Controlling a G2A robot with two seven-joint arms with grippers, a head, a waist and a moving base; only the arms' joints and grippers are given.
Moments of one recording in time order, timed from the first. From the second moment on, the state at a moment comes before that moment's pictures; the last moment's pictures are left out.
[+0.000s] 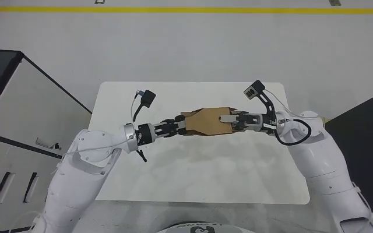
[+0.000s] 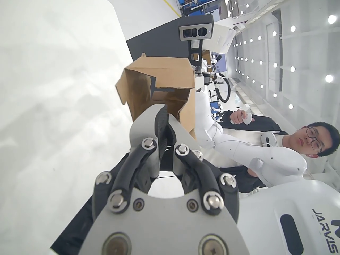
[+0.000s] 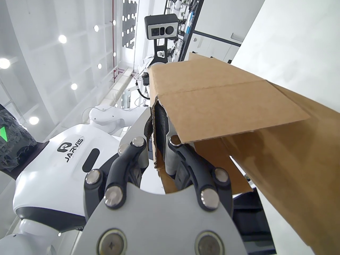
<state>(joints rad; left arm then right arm) 1.39 -1.03 -1.29 -2.02 -0.16 0.10 -0.88 -1.20 -1.00 1.24 -1.55 0.61 -0.20 1.24</state>
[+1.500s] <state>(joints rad) 1.31 -1.04 -1.17 -2.03 -0.14 0.12 -0.87 -1.19 -1.00 1.19 -1.54 0.52 -0.17 1.22</state>
